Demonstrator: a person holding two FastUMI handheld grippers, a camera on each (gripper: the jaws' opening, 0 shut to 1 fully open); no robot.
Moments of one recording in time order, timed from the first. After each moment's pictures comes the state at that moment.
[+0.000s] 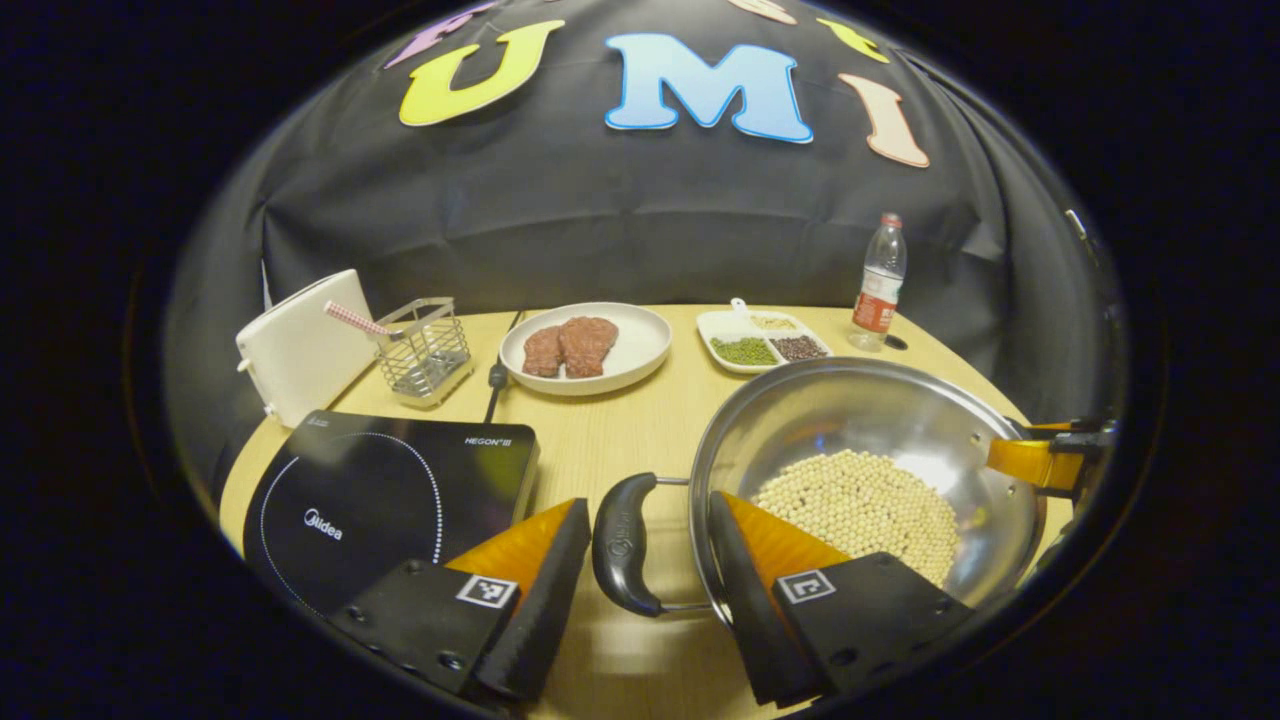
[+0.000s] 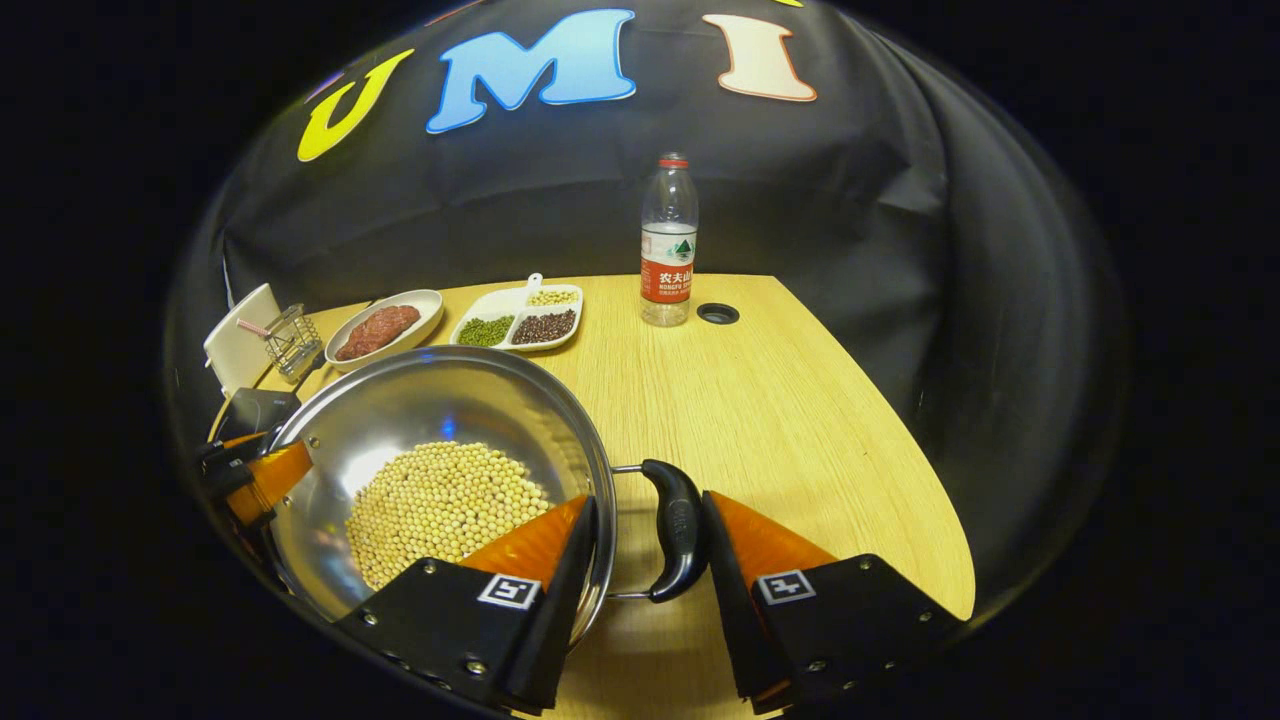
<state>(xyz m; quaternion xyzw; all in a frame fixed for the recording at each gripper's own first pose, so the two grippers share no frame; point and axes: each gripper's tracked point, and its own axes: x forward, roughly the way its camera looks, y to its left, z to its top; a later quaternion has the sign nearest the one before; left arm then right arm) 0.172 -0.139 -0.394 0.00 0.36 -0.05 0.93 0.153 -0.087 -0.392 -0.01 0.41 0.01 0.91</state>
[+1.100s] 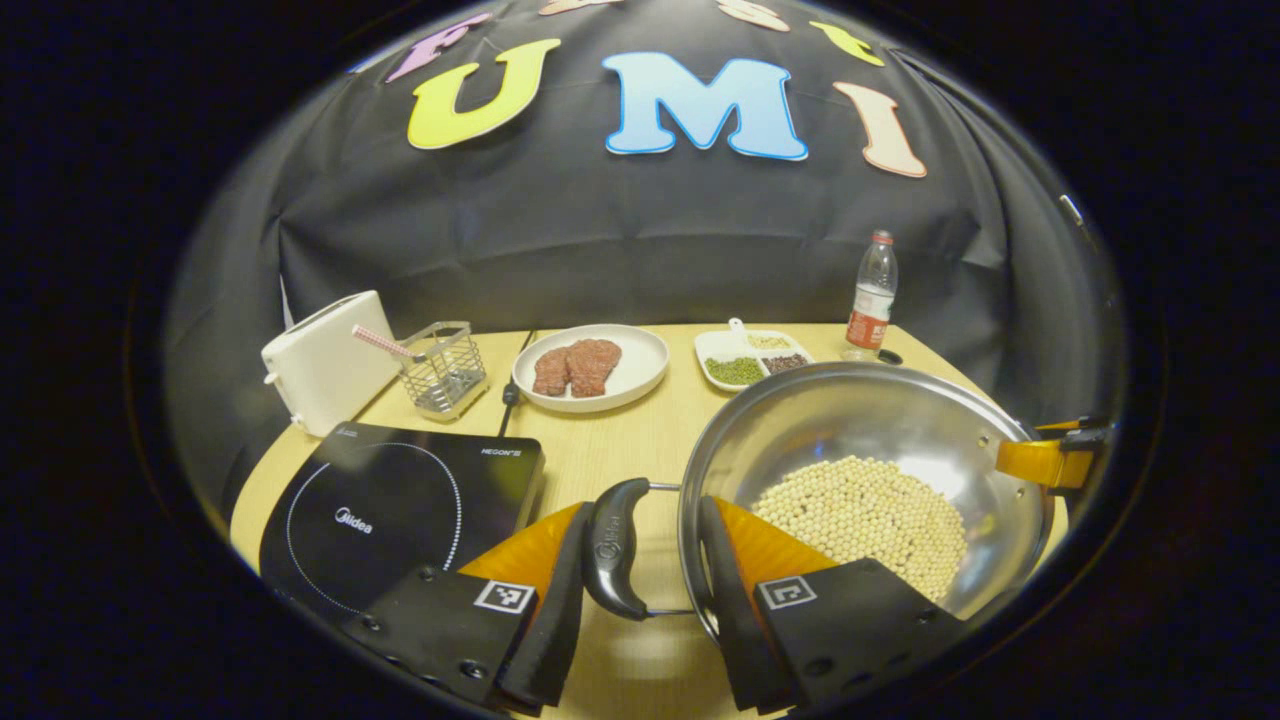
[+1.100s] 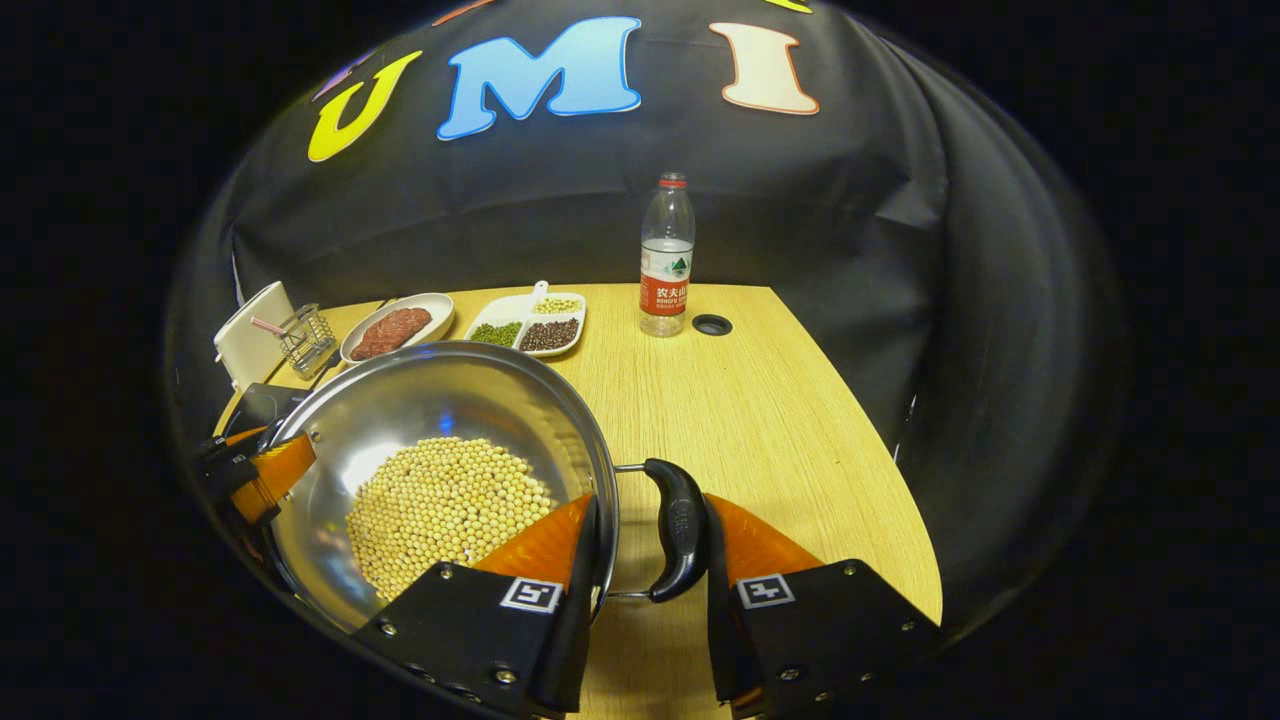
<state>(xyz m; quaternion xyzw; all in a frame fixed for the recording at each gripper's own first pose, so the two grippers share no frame) 0.155 -0.150 -0.353 0.00 0.34 -0.02 0.94 0.139 -0.097 -0.356 -0.03 0.40 0.02 0.92</state>
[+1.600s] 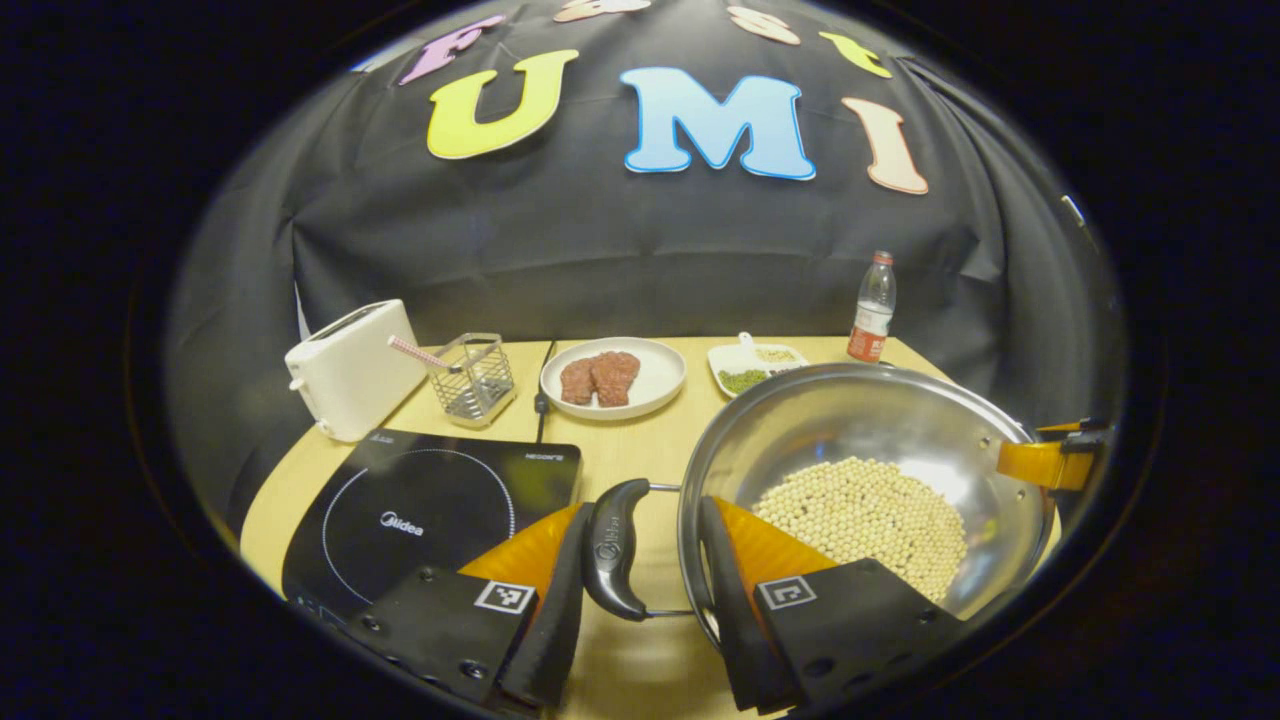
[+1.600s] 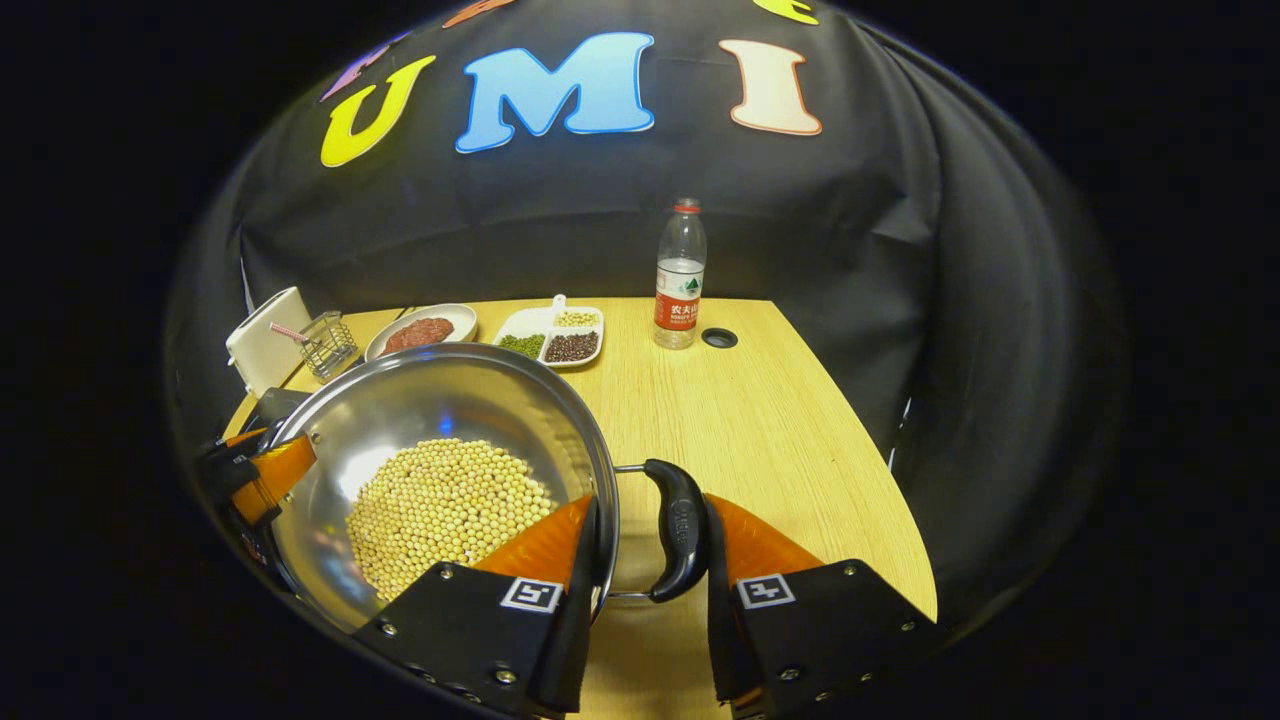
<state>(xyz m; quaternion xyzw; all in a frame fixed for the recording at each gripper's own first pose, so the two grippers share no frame) 0.140 -0.117 -0.323 0.00 0.32 -0.02 0.95 0.117 -0.068 -0.324 -0.03 0.39 0.02 0.92</state>
